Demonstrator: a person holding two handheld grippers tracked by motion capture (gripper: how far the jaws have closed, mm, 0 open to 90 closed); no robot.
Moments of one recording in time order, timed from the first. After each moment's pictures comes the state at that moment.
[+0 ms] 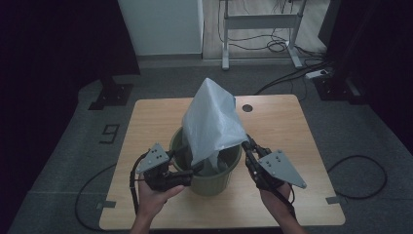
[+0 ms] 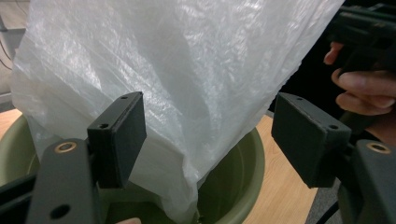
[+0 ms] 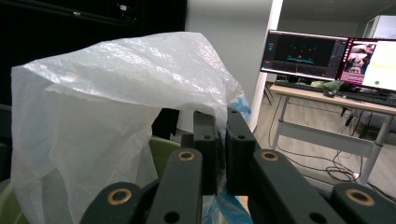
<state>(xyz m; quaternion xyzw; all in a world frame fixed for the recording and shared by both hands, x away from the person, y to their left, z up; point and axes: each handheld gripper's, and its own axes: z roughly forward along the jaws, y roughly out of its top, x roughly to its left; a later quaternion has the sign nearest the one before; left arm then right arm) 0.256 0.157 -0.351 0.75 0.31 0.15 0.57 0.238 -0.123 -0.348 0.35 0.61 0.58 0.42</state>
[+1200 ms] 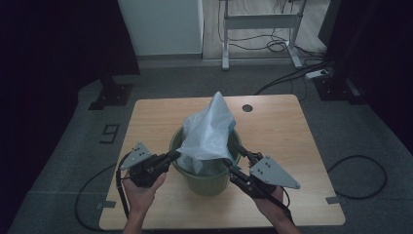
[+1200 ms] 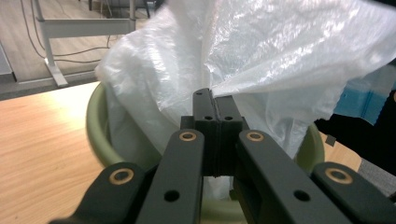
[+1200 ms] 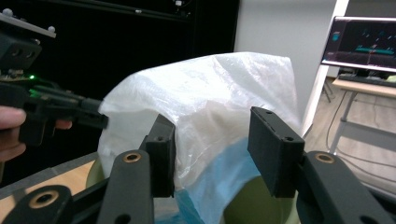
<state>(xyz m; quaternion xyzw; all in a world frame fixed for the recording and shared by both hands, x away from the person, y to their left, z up) 0.267 0.202 -0.369 0.72 0.36 0.17 0.56 0.230 -0.109 -0.359 0.30 0.66 0.61 0.33</state>
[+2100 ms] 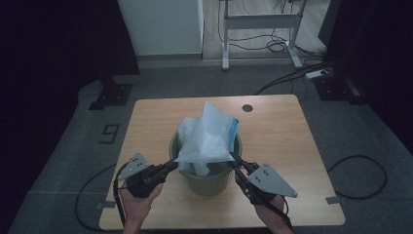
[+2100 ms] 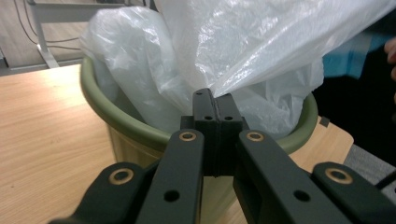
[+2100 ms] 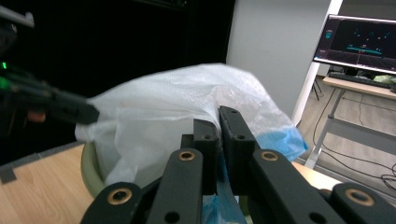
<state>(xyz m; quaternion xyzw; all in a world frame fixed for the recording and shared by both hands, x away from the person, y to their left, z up) 0.252 0.207 -0.387 0.74 0.36 0.15 0.55 0.221 -0.109 -0.369 0.30 0.66 0.59 0.35</state>
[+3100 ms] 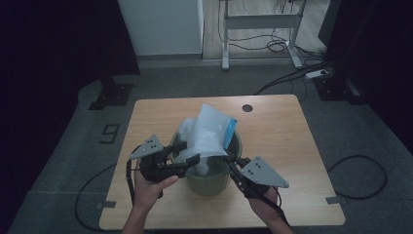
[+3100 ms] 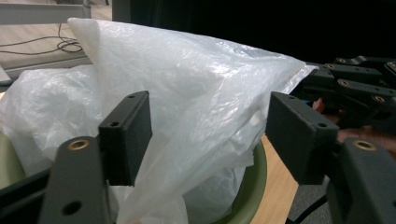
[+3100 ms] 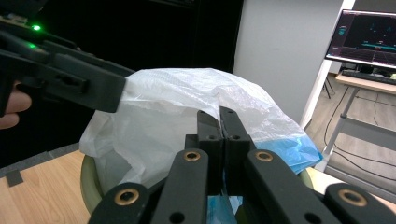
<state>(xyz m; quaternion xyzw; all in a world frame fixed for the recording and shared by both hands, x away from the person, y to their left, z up) 0.275 0.171 -0.345 0.75 0.32 0.10 0.57 0.236 -0.097 -0.369 0.29 0.67 0.59 0.34</state>
